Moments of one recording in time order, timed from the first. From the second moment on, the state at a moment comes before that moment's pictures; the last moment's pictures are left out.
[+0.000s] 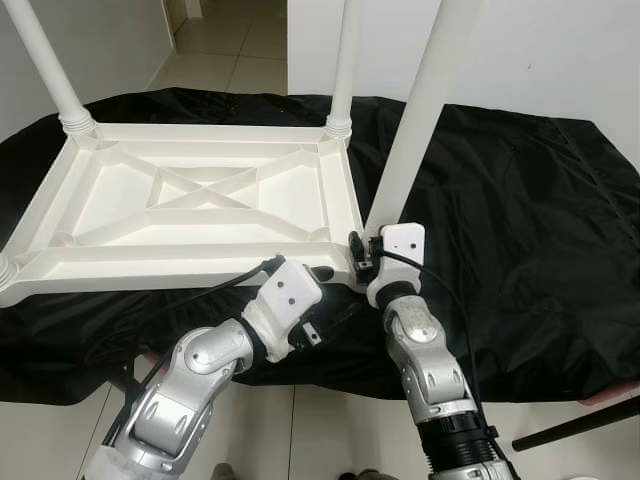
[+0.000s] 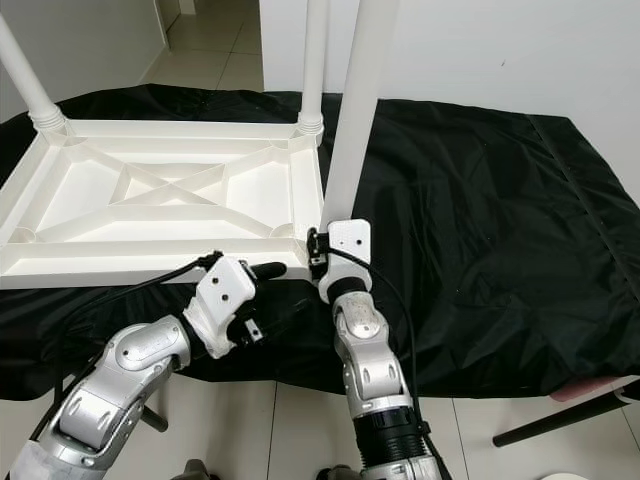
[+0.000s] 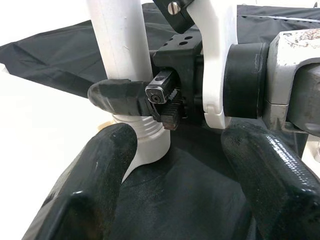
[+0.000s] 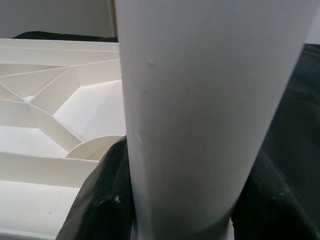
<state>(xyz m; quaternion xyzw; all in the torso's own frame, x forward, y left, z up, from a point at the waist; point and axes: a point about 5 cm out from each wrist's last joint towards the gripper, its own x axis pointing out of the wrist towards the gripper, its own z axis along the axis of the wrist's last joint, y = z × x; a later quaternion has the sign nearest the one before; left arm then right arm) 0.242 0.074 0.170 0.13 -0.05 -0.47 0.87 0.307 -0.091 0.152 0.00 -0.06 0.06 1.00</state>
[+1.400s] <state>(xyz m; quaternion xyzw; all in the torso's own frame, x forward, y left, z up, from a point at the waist) 0.251 0.079 0.176 0.13 -0.06 -0.46 0.88 0.349 -0.129 0.161 -0.10 -0.04 0.43 0.90</state>
